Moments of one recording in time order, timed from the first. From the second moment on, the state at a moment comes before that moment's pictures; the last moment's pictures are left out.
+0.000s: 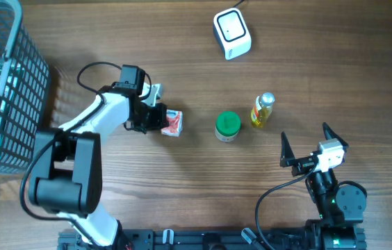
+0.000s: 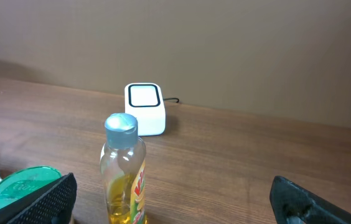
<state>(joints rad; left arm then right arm) -0.17 1.84 1.05 -0.61 0.38 -0.18 -0.01 0.04 0.01 0.01 -0.22 -0.08</state>
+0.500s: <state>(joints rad) -0.74 1.67 1.04 -0.62 -0.61 -0.40 -0.01 0.04 0.01 0.01 -0.22 -0.08</state>
